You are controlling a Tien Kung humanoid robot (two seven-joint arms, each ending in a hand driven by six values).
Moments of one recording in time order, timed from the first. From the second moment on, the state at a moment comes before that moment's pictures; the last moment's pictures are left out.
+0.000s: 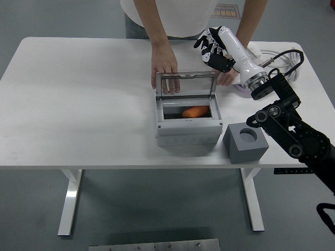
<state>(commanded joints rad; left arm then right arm) -0.17 0.40 -0.67 -0.42 0.89 0.14 0.43 0.67 -0.26 0.95 1.13 -1.51 -0.22 0.16</state>
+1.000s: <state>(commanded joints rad) -0.19 0.39 -0.69 -0.43 0.93 0.12 0.44 0.67 -0.21 0.91 0.96 -1.45 -0.20 0.20</state>
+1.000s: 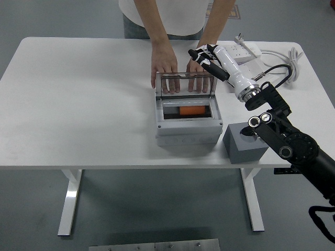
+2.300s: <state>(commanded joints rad) -0.19 0.39 -0.70 -0.43 0.94 0.12 0.44 0.68 -0.24 0.82 0.97 -1.46 -0.23 0.17</state>
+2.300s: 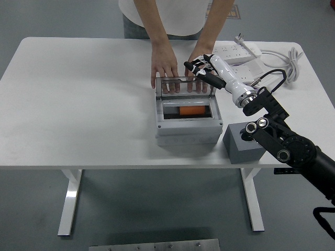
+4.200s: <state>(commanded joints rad) -0.18 0.39 -0.68 -0.43 0.91 0.13 0.43 0.62 -0.28 0.76 1.03 -1.44 -0.23 0.15</state>
